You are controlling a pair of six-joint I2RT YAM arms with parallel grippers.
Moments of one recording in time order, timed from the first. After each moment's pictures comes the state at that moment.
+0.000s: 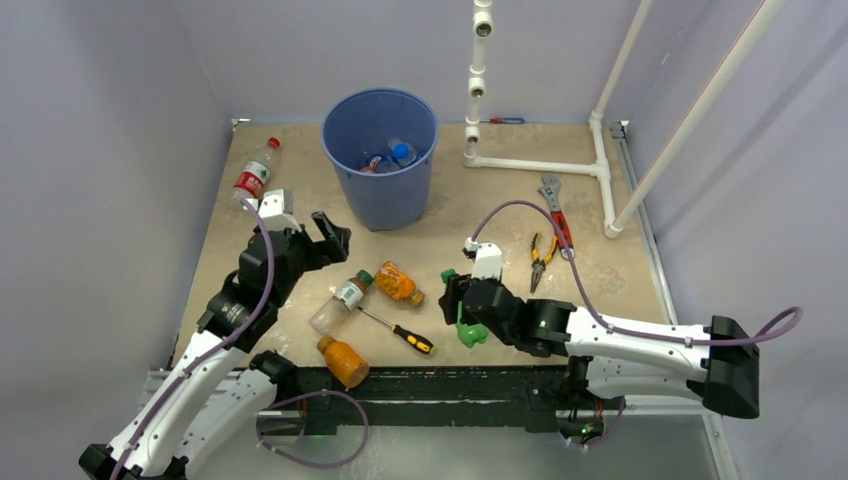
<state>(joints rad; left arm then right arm) -0.48 0.64 0.72 -0.41 -0.29 -0.54 1.22 1.05 0.67 -0.32 0.58 0.76</state>
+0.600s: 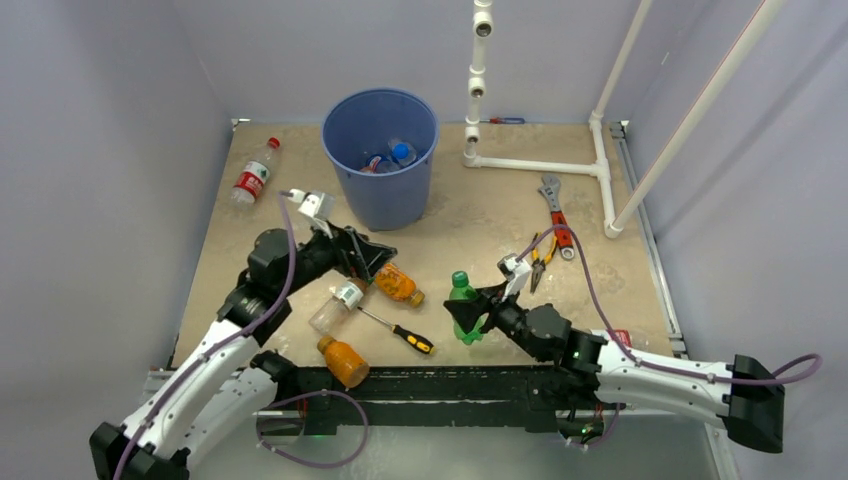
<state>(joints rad) -0.48 0.68 0.62 -0.09 0.26 -0.49 1.15 0.69 0.19 0.32 0.42 0.61</state>
